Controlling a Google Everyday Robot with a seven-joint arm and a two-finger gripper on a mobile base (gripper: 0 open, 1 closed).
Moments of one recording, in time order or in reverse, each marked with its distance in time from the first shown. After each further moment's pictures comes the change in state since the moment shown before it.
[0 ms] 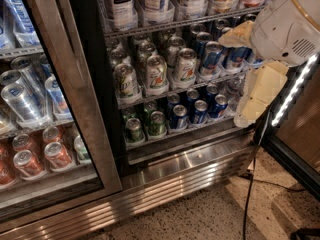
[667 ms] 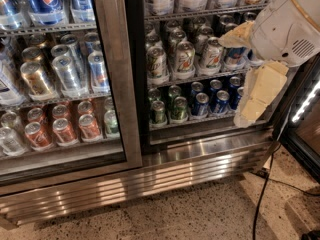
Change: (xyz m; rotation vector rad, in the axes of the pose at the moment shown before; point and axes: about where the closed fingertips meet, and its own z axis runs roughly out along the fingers) arm 0.000 0.000 0.000 0.000 0.000 0.000
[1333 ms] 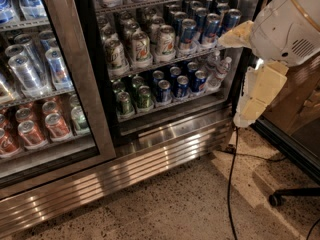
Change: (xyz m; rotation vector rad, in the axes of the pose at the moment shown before) arm 0.000 0.000 0.000 0.000 0.000 0.000
